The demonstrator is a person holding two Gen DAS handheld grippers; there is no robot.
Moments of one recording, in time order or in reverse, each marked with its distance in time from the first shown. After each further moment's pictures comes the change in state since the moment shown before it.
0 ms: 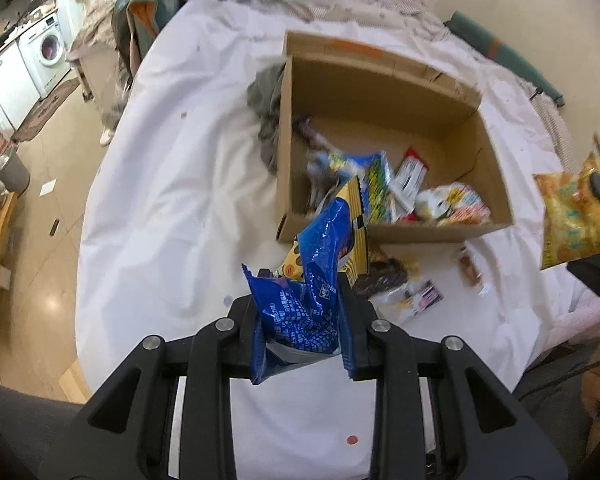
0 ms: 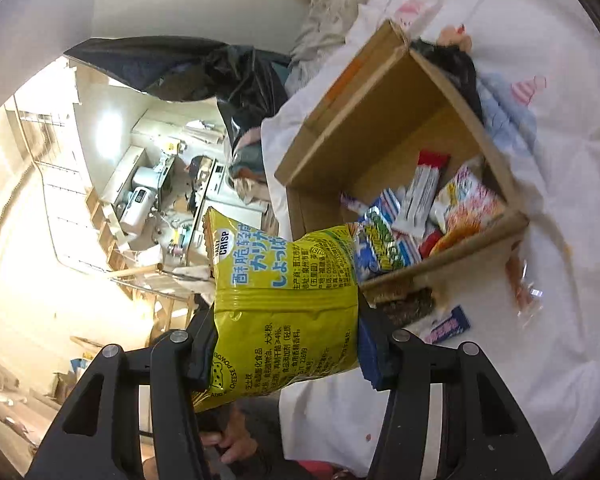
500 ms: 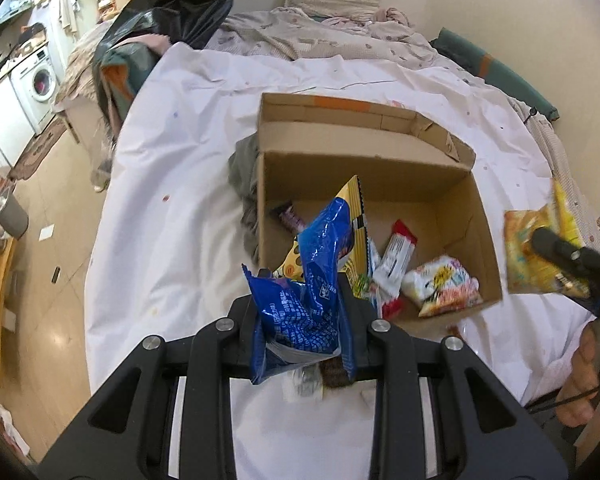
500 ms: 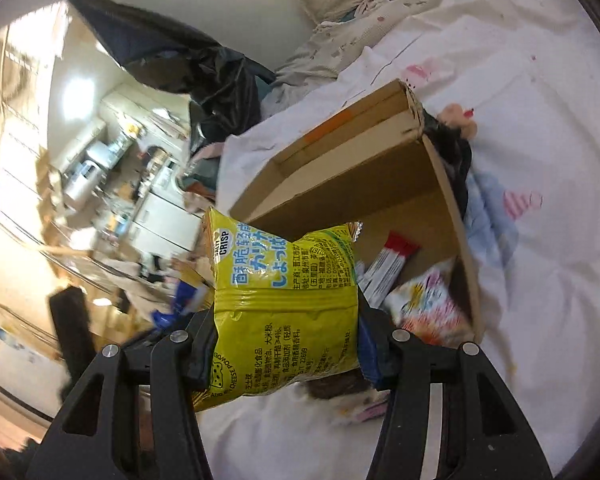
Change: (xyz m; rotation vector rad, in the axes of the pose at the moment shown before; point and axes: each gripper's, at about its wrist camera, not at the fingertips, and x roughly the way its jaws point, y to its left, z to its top) left arm 0.009 -0.024 0.090 0.073 -0.077 0.011; right arm 0.026 0.022 0.053 -0.226 -0.041 -0.270
